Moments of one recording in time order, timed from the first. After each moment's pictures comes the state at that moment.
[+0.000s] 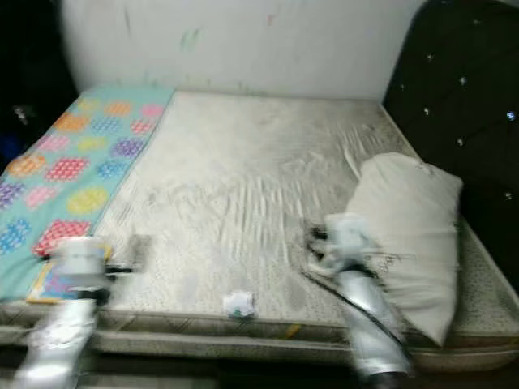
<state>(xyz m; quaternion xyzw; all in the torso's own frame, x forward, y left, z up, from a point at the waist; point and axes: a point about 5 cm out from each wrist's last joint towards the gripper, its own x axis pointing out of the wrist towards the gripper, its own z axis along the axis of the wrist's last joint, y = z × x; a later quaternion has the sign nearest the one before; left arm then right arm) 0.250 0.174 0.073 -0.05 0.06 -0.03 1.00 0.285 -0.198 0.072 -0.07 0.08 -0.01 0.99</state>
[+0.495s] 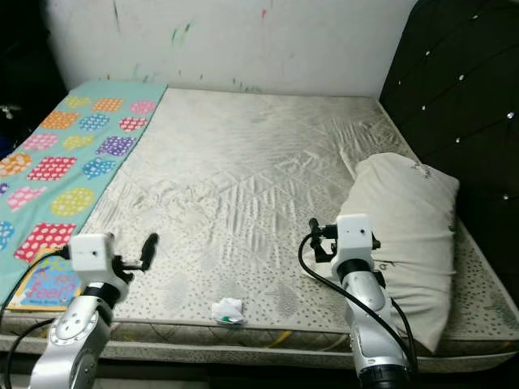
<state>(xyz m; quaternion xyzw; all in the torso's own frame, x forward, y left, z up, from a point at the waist) 0.253 0.185 0.072 -0.04 0.08 0.00 1.00 0.294 -0.184 0.079 -0.06 0.06 0.01 1.00</state>
